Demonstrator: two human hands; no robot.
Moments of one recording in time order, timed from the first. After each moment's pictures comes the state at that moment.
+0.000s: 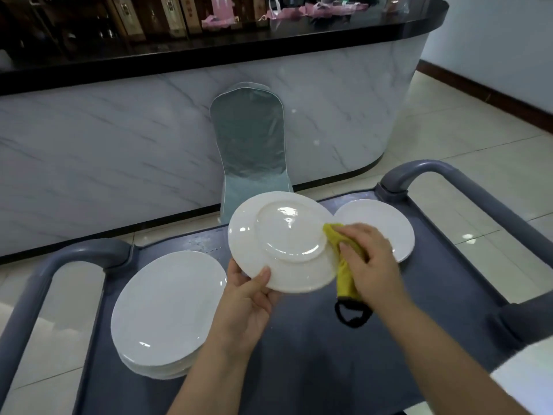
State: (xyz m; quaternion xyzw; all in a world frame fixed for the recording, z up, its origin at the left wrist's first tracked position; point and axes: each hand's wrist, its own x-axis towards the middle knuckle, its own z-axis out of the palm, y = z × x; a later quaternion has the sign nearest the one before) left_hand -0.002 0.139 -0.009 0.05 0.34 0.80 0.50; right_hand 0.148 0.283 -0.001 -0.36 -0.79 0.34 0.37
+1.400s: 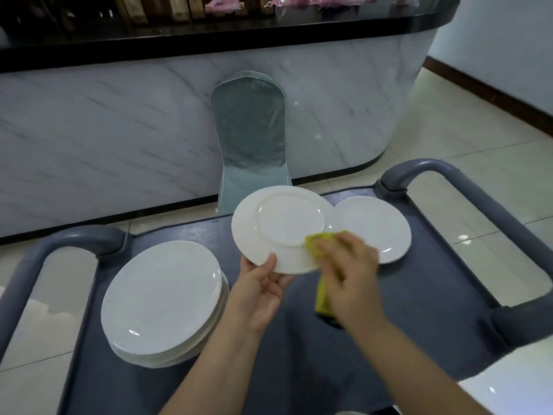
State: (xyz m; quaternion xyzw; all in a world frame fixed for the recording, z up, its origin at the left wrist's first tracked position) left_hand 0.009 0.168 -0.021 -0.06 0.28 0.80 0.52; right_hand 0.143 0.255 -0.016 -0.35 -0.83 0.22 0.37
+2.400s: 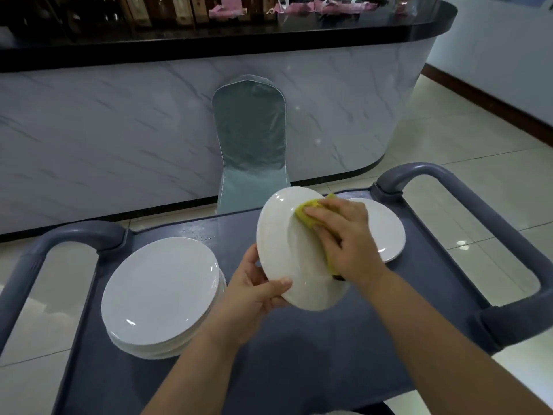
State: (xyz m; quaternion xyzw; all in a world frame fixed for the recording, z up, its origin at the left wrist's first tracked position) left_hand 0.013 0.133 -0.008 0.22 0.44 0.69 0.53; right_hand 0.133 0.301 0.016 -0.21 -0.89 0.17 0.37
